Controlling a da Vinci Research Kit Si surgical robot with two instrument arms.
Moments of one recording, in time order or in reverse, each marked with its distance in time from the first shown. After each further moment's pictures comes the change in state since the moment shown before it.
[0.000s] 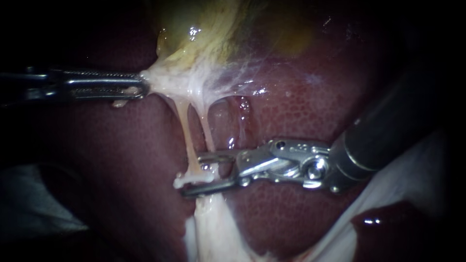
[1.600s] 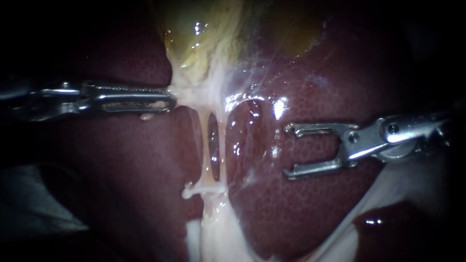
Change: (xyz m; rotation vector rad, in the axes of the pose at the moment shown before) right arm 0.002 -0.003 -0.018 -0.112 -0.112 -0.322; left arm -0.003 0.000 0.007 0.018 0.003 0.016
